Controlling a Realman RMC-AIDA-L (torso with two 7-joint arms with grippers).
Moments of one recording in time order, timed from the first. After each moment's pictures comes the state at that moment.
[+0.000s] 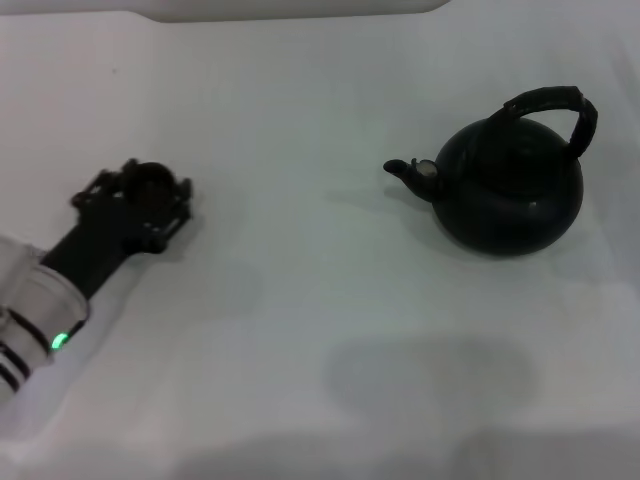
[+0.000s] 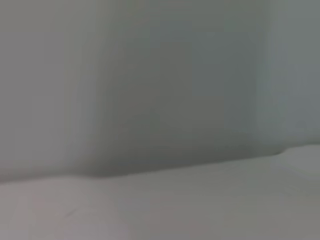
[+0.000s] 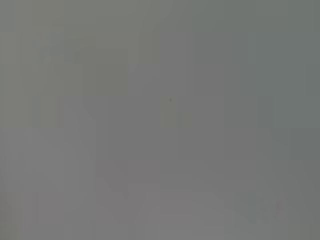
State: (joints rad) left arm -0.29 -2.08 -0.93 -0.23 -0.29 -1.03 2.82; right arm 0.35 2.01 -0.69 -0.06 2.36 1.20 -2.71
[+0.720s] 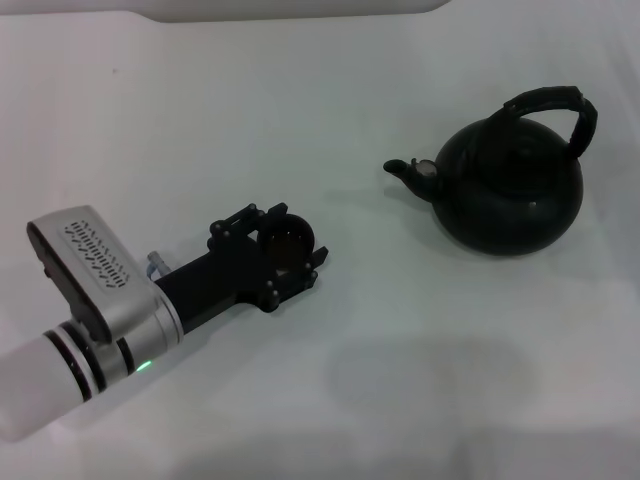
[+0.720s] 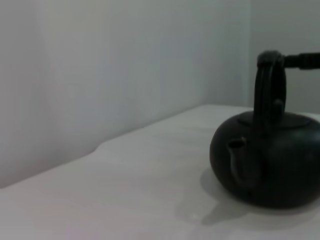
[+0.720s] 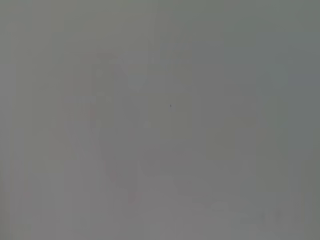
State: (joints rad) left arm -0.37 -2.09 -0.72 -0.30 -0.09 -1.00 2.82; right arm 0.35 2.01 -0.69 -0.08 2.36 1.20 -2.71
